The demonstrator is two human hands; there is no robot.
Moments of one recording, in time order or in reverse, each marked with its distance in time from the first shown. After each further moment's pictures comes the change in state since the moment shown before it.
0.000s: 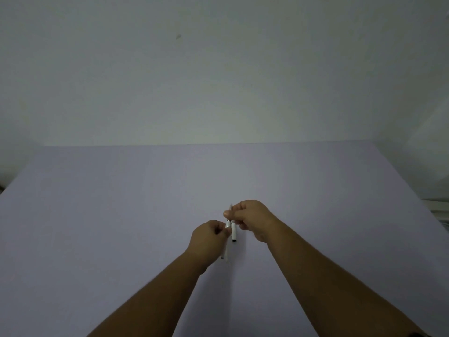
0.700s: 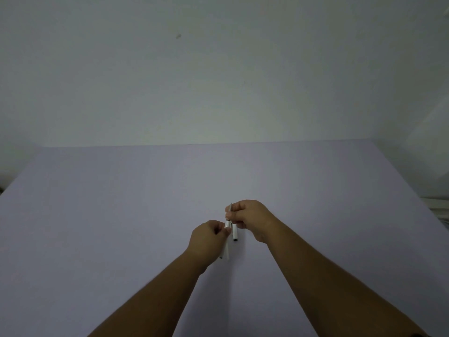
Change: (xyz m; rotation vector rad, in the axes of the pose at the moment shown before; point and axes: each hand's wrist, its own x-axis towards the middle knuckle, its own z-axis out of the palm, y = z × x) left_hand 0.001 -0.005 -0.002 0.020 0.003 -0.007; right_hand 0.000 0.003 0.005 0.040 -0.026 -0.043
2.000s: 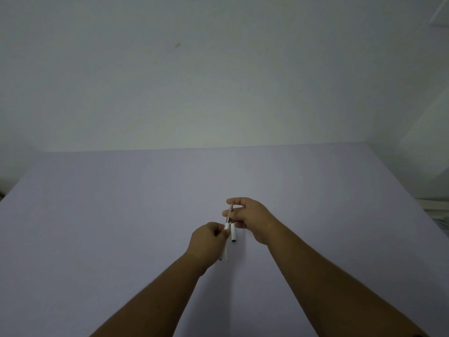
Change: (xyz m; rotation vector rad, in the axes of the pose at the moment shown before) left_hand -0.014 0.010 -0.001 0.019 0.015 0.017; right_hand -0.014 -0.006 -0.001 0.090 0.027 -0.022
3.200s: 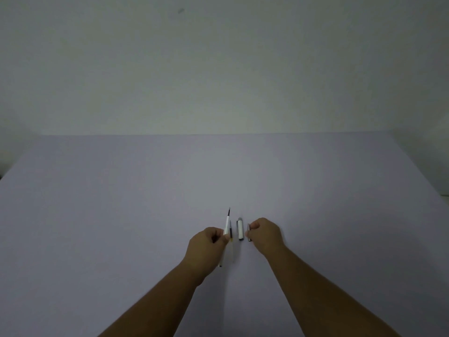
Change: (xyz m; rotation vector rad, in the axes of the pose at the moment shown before) left_hand 0.017 -0.036 0.002 -0.082 -0.024 -0.091; right_hand 0.049 0.090 -0.004 -0.580 0.353 0.181
